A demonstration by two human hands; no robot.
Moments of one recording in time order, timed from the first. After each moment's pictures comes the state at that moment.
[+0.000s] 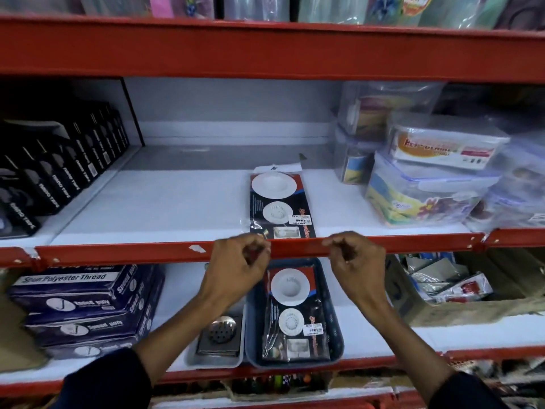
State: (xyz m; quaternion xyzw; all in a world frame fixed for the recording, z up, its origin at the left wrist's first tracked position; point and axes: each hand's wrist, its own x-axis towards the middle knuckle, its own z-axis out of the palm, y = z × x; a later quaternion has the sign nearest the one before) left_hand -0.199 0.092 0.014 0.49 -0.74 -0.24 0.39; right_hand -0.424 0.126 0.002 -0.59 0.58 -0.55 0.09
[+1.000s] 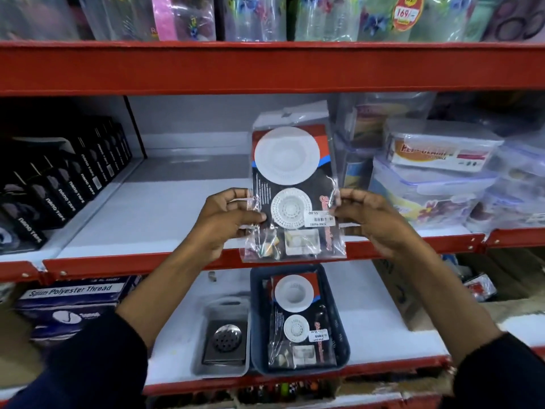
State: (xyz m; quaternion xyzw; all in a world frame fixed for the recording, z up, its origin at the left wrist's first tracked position) left_hand -0.189 0.048 0.092 0.46 -0.54 -0.56 0.43; right_hand -0.449 0.091 0.091 -0.51 0.53 -0.50 0.46
